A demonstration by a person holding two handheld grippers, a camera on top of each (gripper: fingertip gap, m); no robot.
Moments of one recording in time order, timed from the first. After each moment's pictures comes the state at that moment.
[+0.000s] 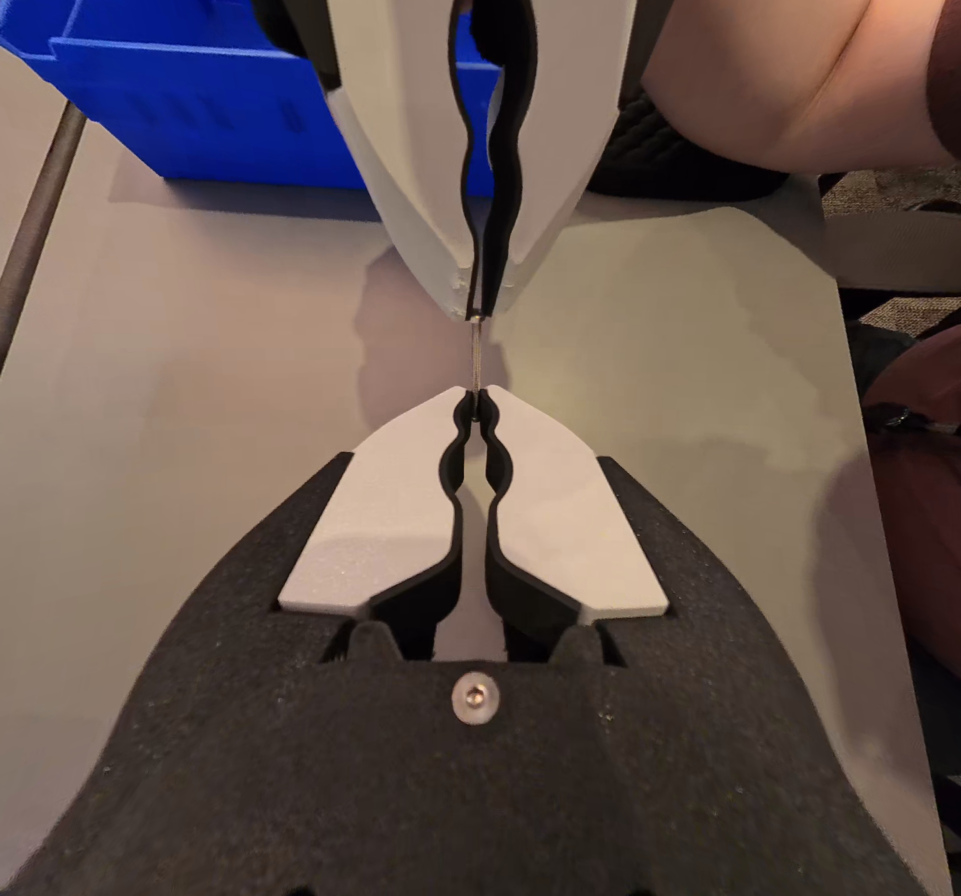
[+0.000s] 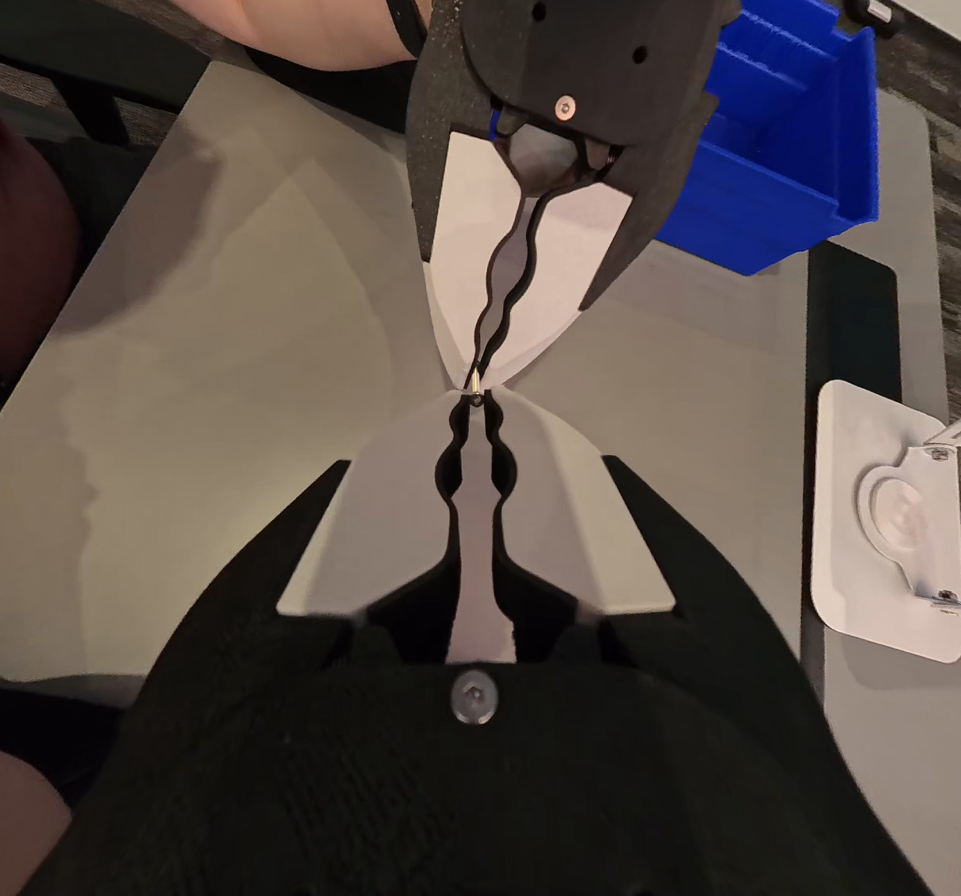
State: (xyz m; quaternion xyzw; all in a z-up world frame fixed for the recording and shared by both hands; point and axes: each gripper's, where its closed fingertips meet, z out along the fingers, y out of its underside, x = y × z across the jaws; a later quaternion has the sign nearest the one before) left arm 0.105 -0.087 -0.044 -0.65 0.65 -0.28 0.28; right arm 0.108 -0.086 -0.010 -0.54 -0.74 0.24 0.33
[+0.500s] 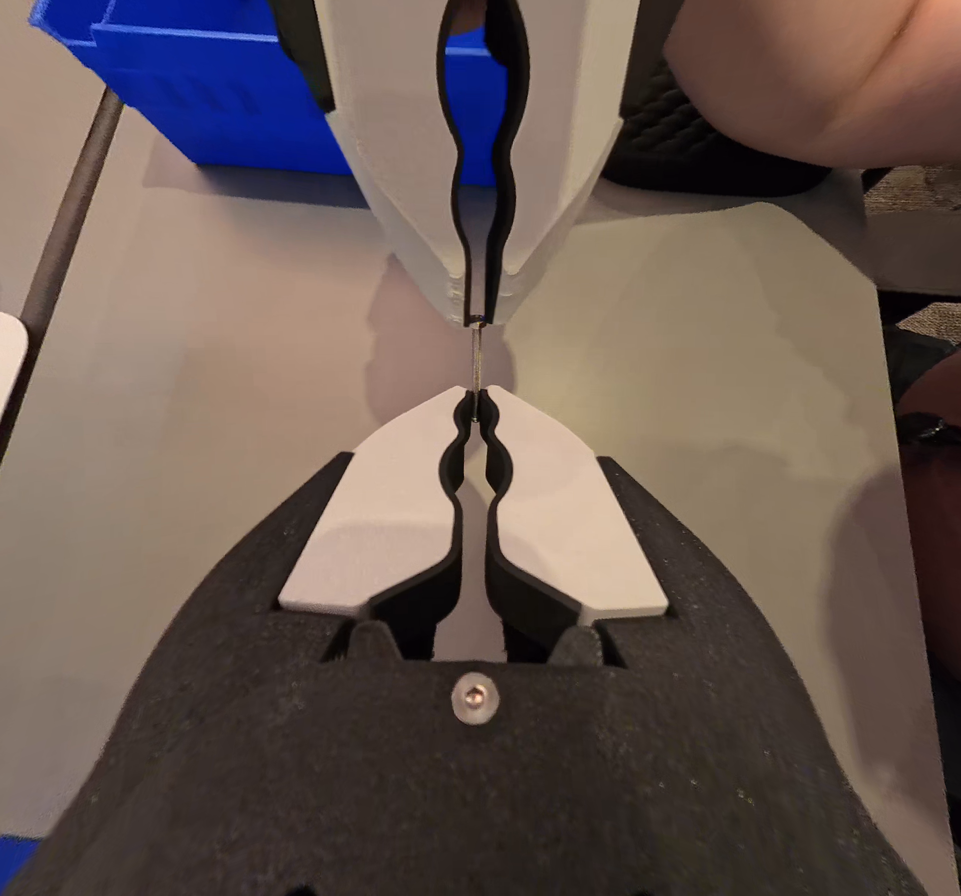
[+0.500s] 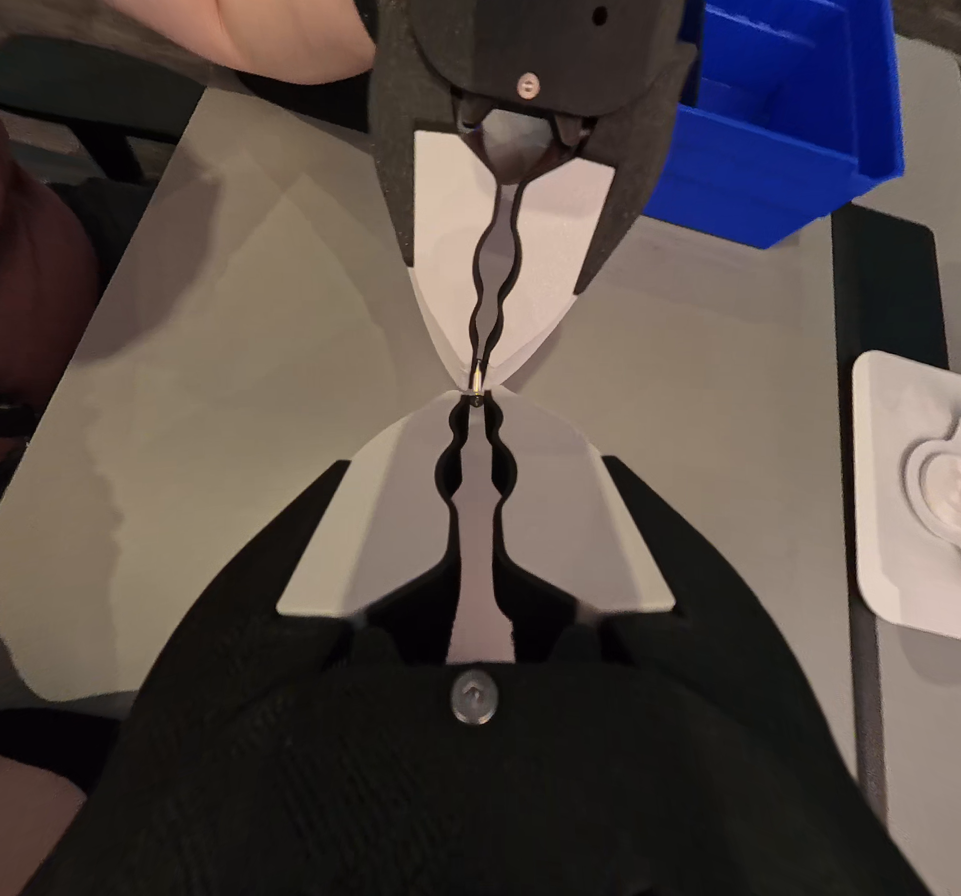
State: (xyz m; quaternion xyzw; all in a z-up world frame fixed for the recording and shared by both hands) left arm 0.103 -0.079 -0.044 -0.66 0.64 -0.25 0.29; right arm 0.106 -0.079 -0.014 -0.57 -0.71 0.26 0.31
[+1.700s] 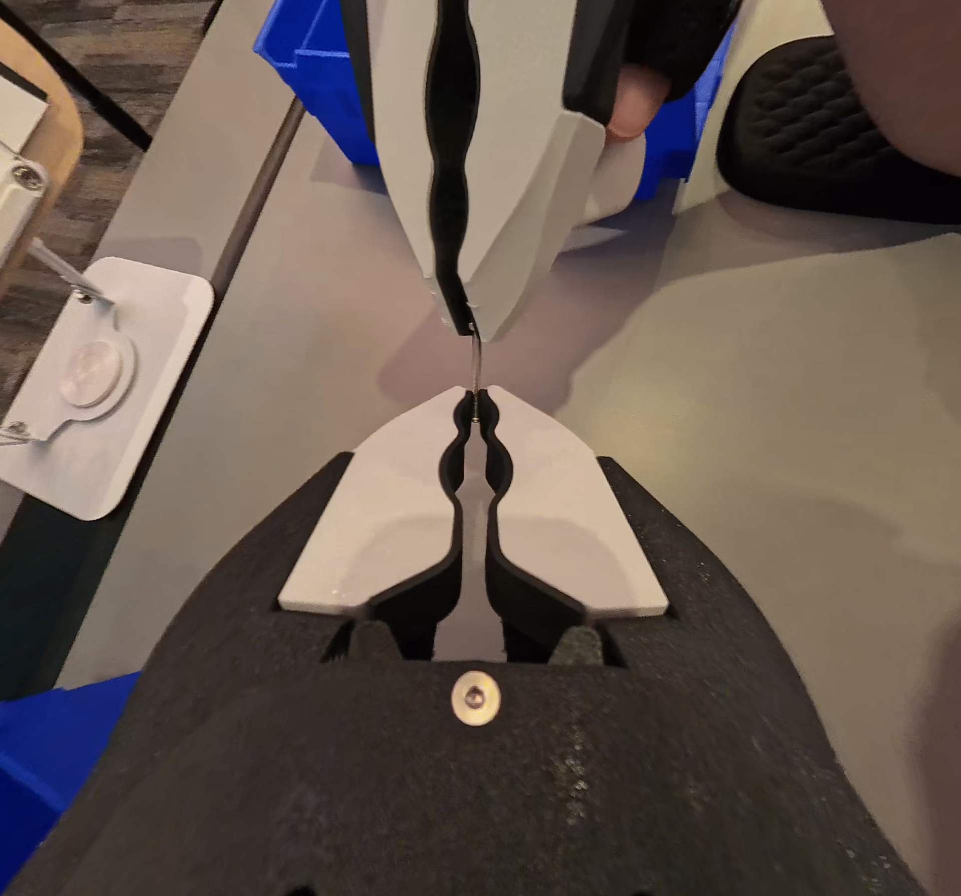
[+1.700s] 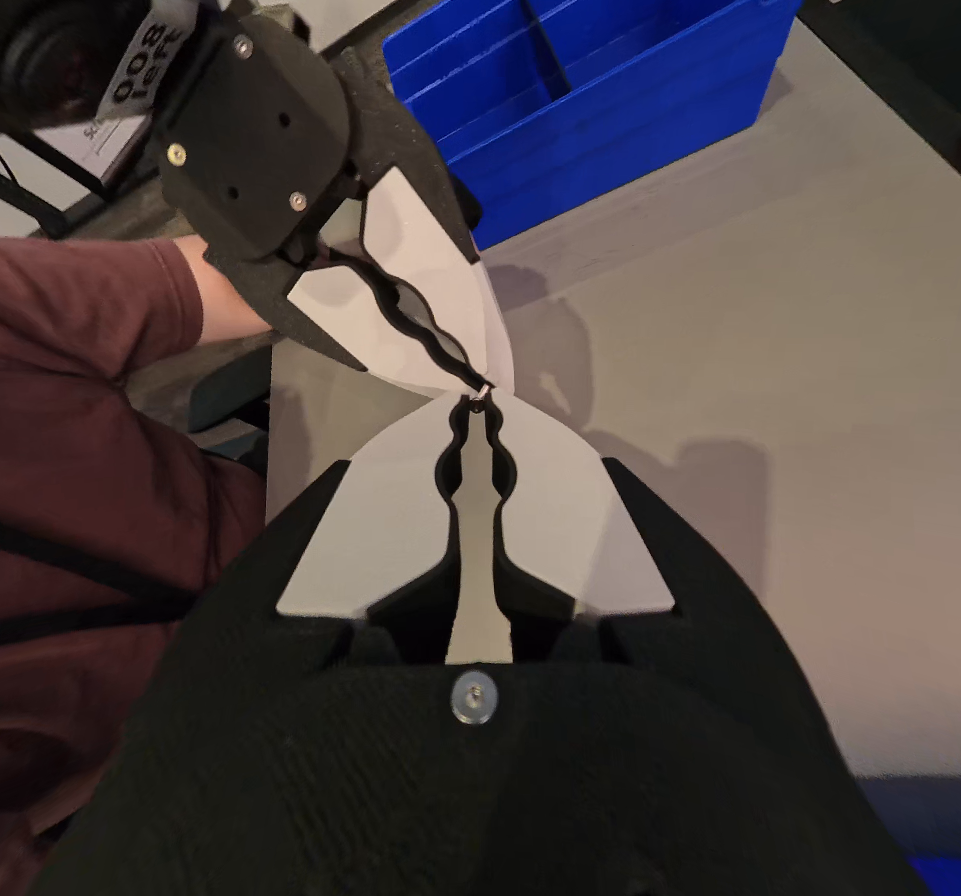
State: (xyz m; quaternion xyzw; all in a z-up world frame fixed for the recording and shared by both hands) left arm 0.095 -0.051 -0.028 -0.70 0.59 -0.16 0.37; right arm 0.094 -0.052 0.003 -0.74 -0.47 0.41 0.25
